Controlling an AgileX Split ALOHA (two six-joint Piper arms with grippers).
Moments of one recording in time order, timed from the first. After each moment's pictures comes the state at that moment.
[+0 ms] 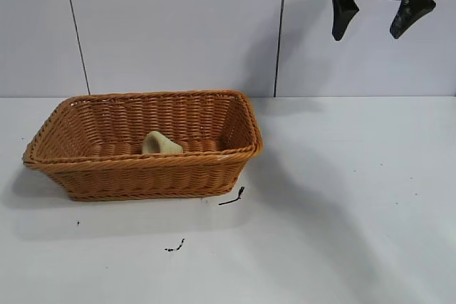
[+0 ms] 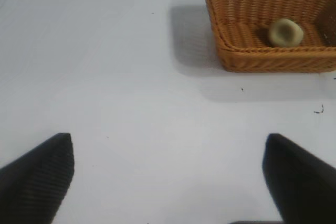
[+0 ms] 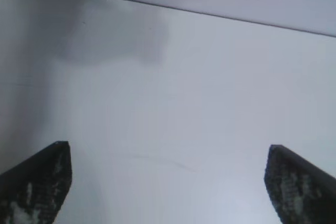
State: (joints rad) left arm -0.04 0.00 -0.50 0.08 1.07 -0.06; right arm 0.04 2.34 -2.38 0.03 1.21 -0.04
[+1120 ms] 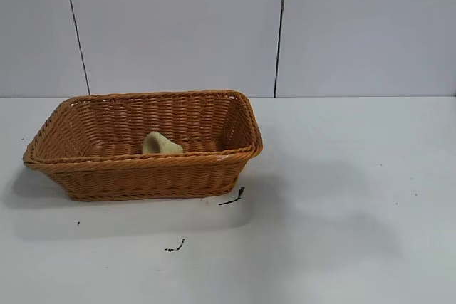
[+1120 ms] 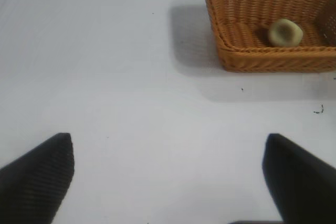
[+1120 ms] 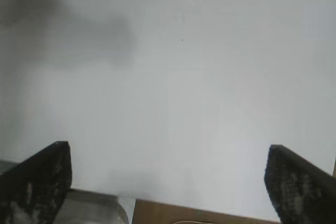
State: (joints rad) left arm -0.04 0.00 -0.50 0.08 1.07 -0.06; right arm 0.04 0.97 -0.95 0.01 1.18 -0.04
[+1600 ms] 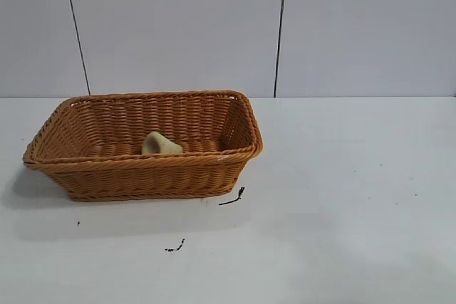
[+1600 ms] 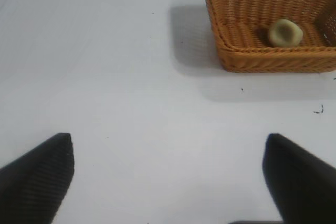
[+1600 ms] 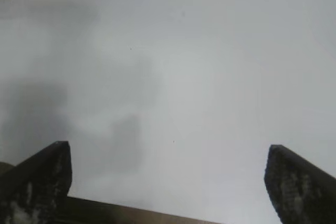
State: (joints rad) left arm -0.04 0.00 -0.50 0.08 1.07 -0.06; right arm 0.04 0.33 -0.51 0.01 1.02 -0.04
